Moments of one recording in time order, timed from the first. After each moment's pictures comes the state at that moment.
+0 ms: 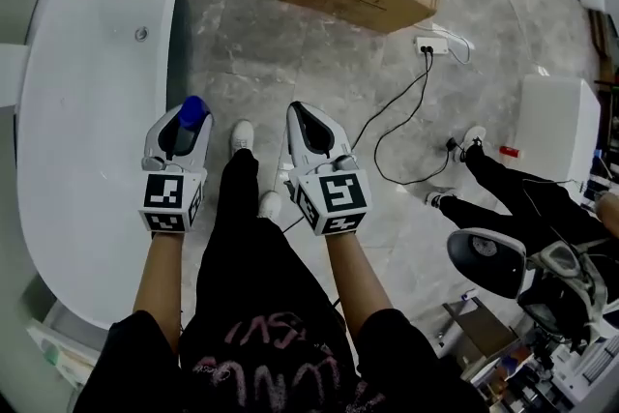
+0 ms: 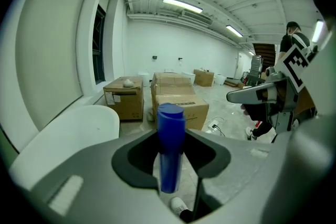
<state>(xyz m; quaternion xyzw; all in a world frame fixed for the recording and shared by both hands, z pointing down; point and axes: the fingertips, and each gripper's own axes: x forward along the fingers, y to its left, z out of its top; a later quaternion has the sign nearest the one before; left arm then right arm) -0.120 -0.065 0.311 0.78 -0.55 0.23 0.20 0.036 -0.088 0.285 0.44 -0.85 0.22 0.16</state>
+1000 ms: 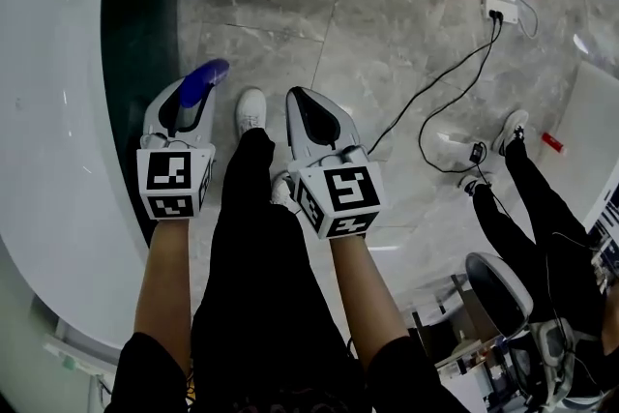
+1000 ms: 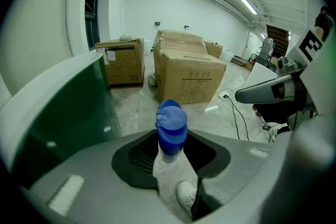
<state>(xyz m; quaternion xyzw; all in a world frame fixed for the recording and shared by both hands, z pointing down) -0.131 -0.129 0.594 0.73 -0.52 0.33 0.29 0.009 -0.137 0.562 0.42 -0.80 0.36 0.23</state>
